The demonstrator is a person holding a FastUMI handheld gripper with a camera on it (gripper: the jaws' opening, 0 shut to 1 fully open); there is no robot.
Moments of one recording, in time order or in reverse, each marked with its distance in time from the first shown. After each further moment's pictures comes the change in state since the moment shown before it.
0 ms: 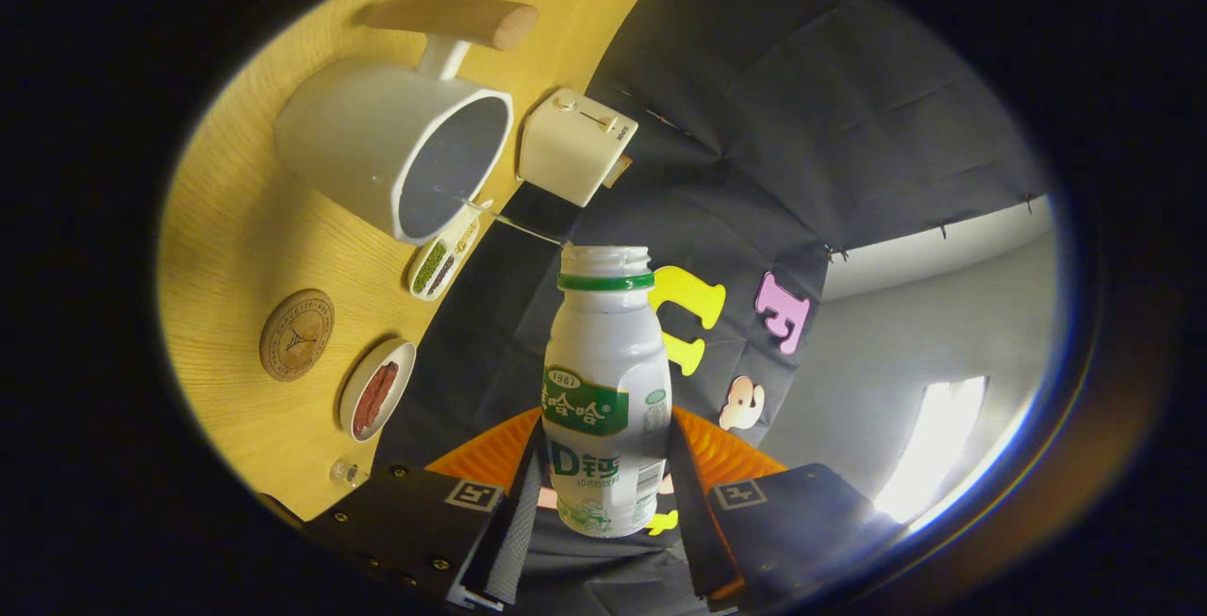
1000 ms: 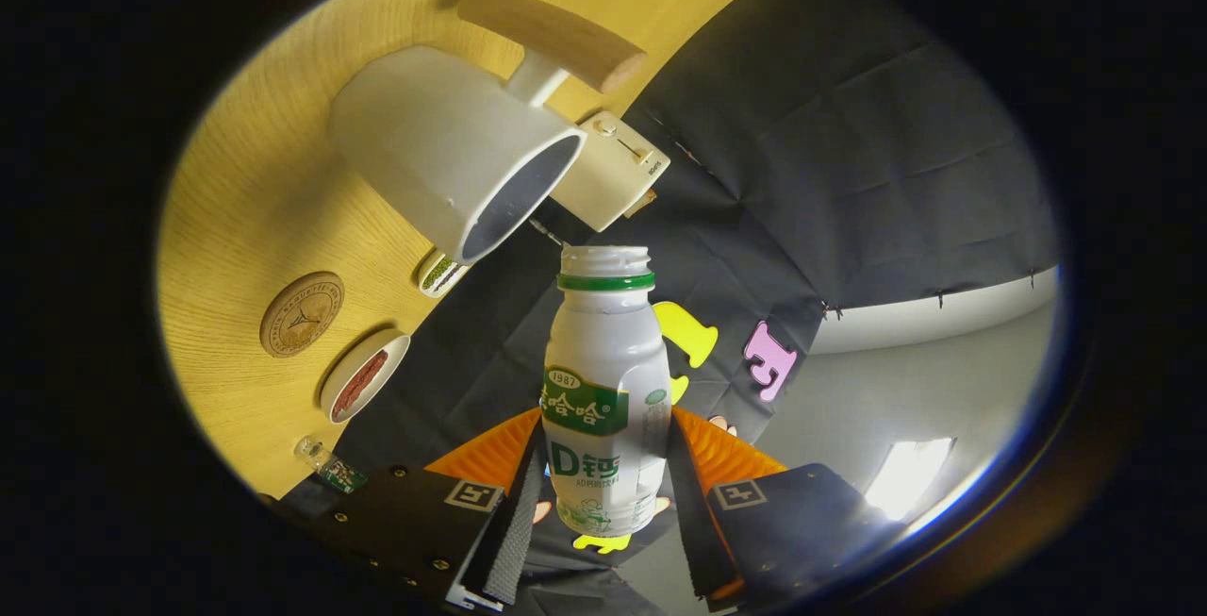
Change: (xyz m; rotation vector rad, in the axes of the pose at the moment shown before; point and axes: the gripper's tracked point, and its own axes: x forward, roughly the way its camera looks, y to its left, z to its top) arm -0.008 0.005 0.018 -0.162 -0.075 -0.015
